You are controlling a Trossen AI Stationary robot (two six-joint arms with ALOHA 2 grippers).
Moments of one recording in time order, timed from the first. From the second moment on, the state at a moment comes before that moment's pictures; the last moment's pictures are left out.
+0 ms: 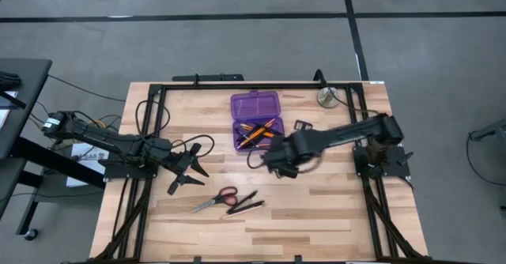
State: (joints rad) left arm -0.23 0.73 0.31 0.11 0.20 -0.08; right arm 0.23 1.85 1.73 -1.53 0.43 0.52
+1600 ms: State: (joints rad) left arm -0.11 1.13 0.55 0.28 0.19 0.00; right arm 0.60 1.57 0.96 -0.53 1.04 0.52
